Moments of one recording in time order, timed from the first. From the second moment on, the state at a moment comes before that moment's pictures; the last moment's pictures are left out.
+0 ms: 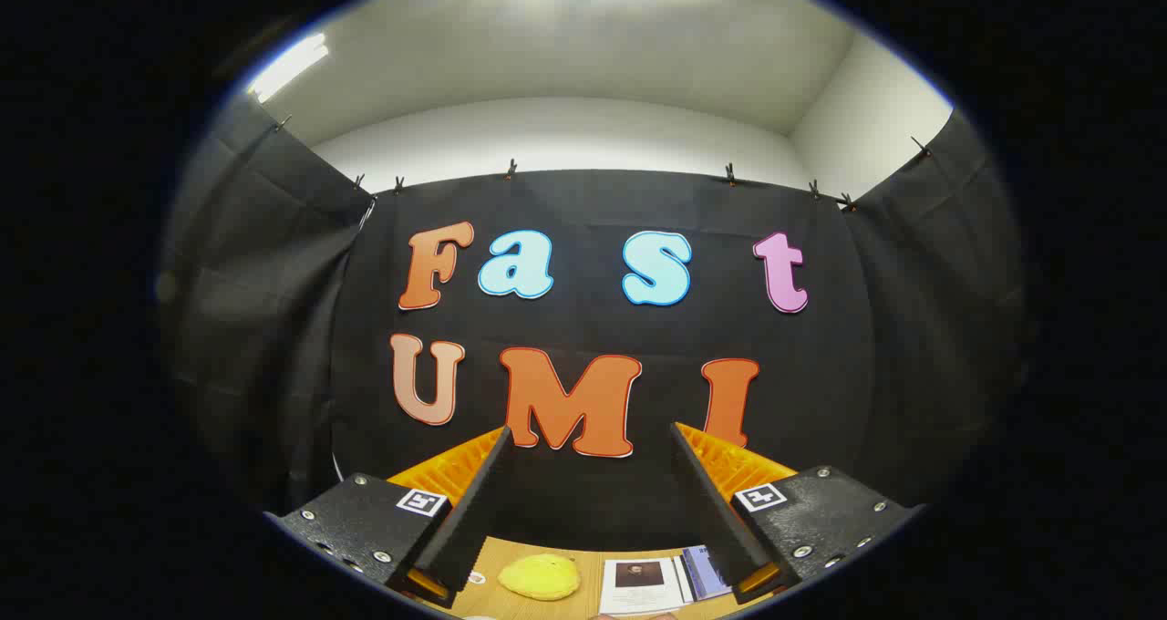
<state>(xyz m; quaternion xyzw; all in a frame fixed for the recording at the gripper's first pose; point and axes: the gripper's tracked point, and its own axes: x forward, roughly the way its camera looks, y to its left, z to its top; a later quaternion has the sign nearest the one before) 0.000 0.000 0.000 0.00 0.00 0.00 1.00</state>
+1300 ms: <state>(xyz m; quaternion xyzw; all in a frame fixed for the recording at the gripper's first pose) -0.002 0.063 -0.077 0.02 0.09 0.07 0.99</state>
